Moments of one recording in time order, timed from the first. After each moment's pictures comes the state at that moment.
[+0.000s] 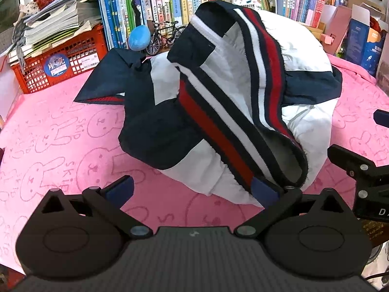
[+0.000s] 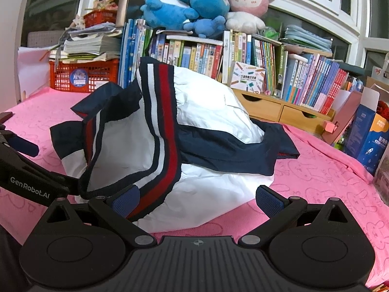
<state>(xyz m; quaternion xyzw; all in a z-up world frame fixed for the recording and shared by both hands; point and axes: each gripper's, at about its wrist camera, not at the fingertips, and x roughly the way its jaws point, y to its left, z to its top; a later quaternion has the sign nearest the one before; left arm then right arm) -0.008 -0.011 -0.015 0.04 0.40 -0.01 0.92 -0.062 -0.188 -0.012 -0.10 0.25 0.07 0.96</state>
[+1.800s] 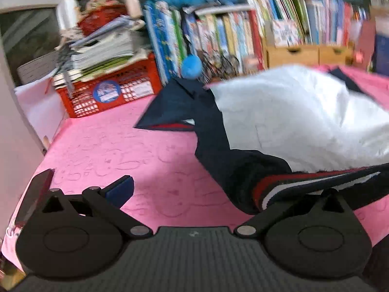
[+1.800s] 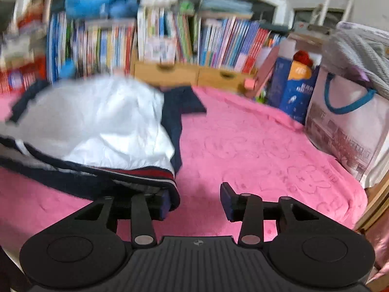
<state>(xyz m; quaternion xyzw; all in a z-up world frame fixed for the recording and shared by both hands) -0.028 0.063 0.043 0.09 0.31 0.06 0.94 -0.111 -0.311 -0.018 -0.04 0.26 -0.06 0.96</state>
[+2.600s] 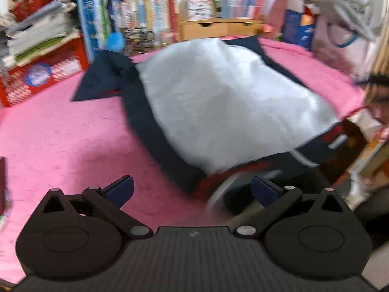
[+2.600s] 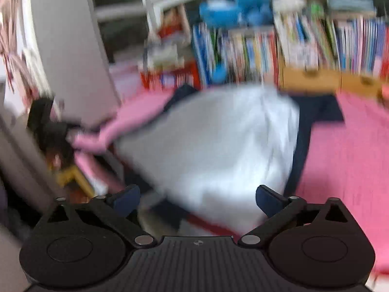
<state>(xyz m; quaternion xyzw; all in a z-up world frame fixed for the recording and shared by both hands) -0.099 0.095 0.036 0.08 0.38 -0.19 0.90 -0.129 -0.330 0.035 0.02 0.29 0.33 0.90</state>
